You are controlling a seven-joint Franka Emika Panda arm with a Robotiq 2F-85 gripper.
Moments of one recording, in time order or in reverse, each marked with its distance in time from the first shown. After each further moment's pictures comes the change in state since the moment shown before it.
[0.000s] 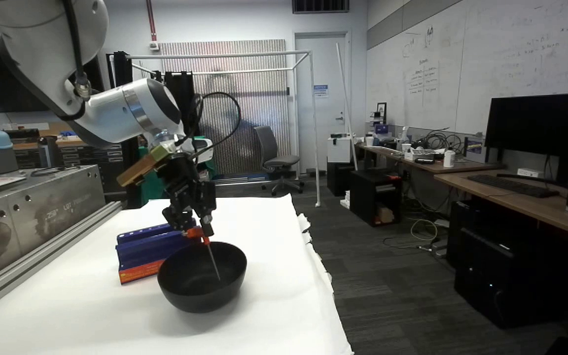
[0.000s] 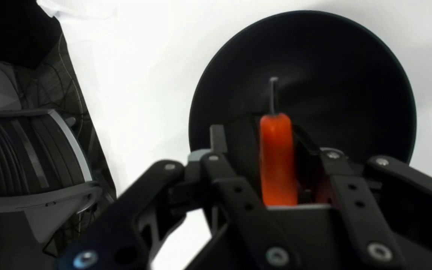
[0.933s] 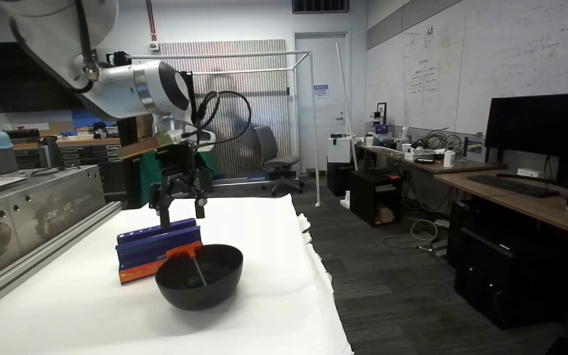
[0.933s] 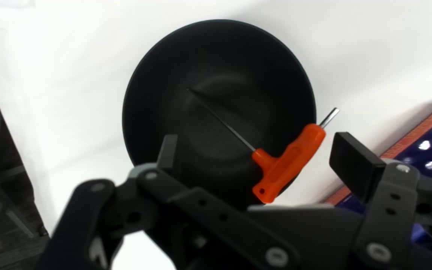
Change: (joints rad) arm -0.046 -0.003 0.014 0.091 0.220 0.005 -0.138
